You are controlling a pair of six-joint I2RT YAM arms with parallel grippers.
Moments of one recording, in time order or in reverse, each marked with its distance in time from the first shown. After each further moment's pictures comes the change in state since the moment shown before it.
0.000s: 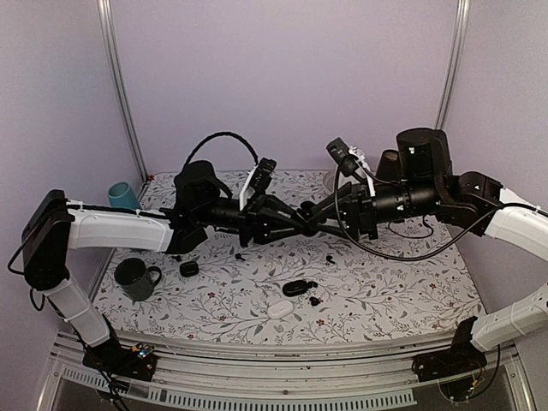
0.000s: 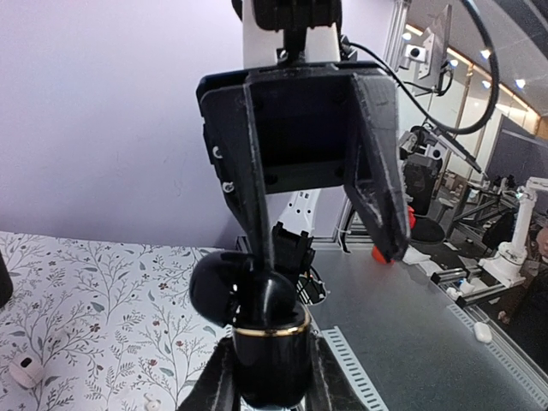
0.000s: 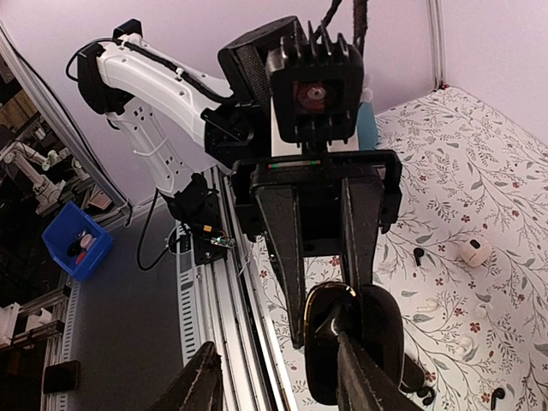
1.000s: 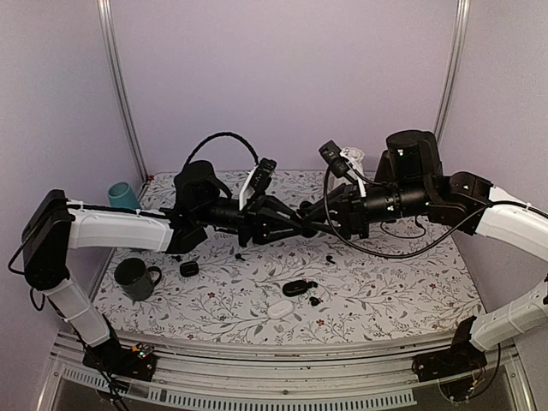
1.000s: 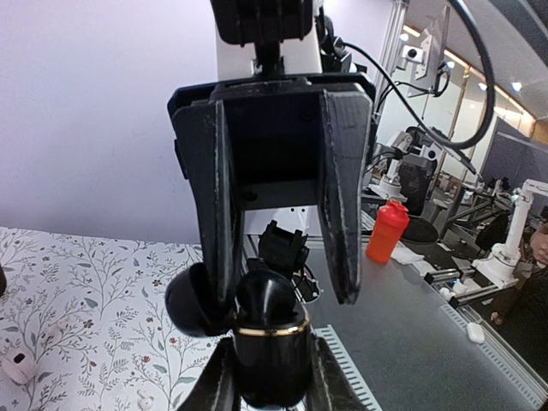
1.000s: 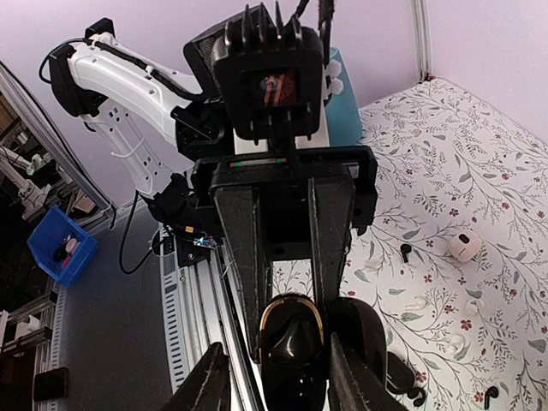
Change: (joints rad) left arm 0.000 0.001 0.000 0.002 0.033 -0.014; right arm -0.006 0.045 0.000 0.016 0.060 0.000
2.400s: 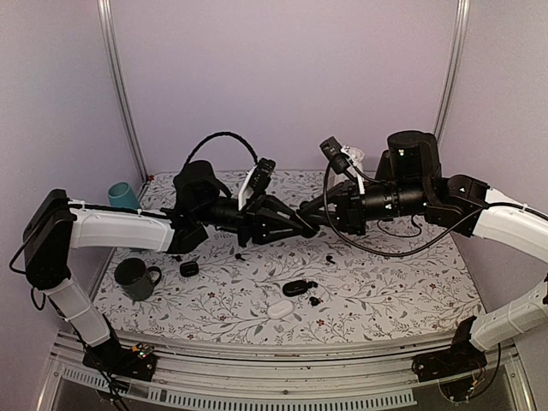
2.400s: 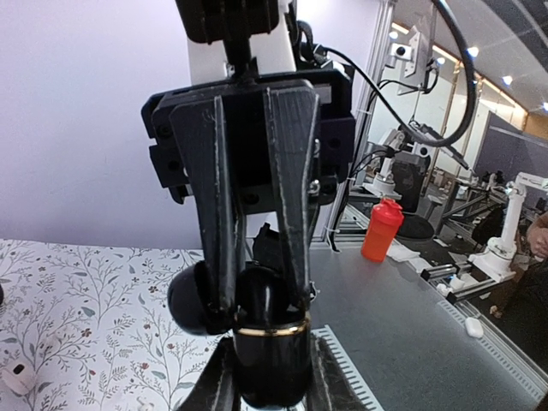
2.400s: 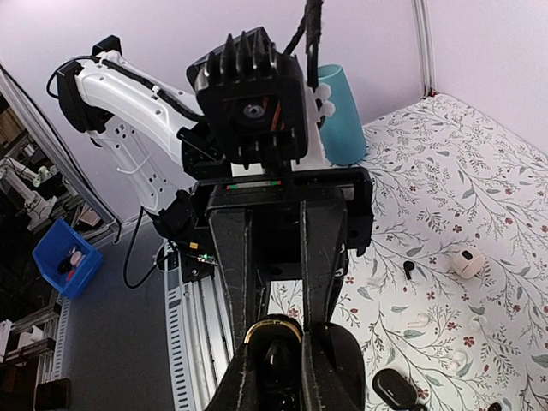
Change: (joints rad) left arm -0.003 0.008 0.002 0.040 0.014 -0.003; right arm -0.006 0.004 -0.028 0.091 -0.036 0.026
